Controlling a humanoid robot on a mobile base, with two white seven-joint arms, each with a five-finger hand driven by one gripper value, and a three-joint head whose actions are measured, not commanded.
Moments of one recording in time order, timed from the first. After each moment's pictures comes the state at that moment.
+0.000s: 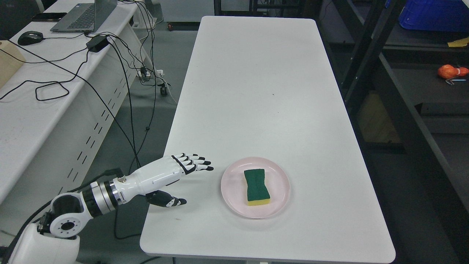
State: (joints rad) left arm -0.33 0.34 -0.01 -1.56 -0.49 -0.75 -0.77; right arm -0.08 0.00 -0.21 0.00 -0.11 0.08 -0.07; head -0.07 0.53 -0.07
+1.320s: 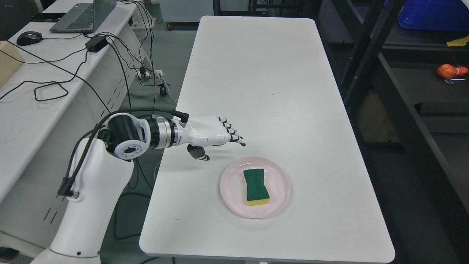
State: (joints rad) left arm -0.80 0.15 -0.26 -1.35 -0.89 -0.79 -0.95; right arm -0.07 0.00 -0.21 0.00 -0.11 0.08 -0.07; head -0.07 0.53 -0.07
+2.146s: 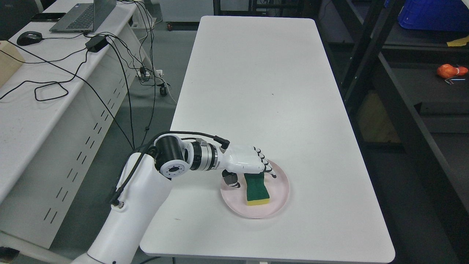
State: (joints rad) left arm -0.76 0.03 -0.37 -1.26 -0.94 -0.79 -0.93; right arm -0.07 0.00 -0.21 0.00 -0.11 0.08 -0.07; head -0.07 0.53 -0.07
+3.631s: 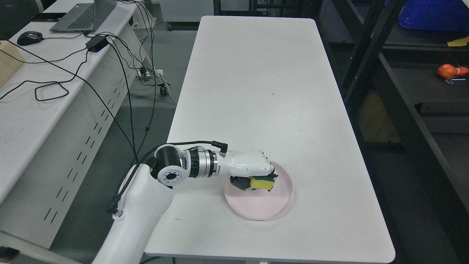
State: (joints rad) left arm -0.71 0.00 -0.28 -1.25 -0.71 -0.79 -0.90; right arm -0.08 0.00 -0.21 0.00 -0.11 0.08 -0.07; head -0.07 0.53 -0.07
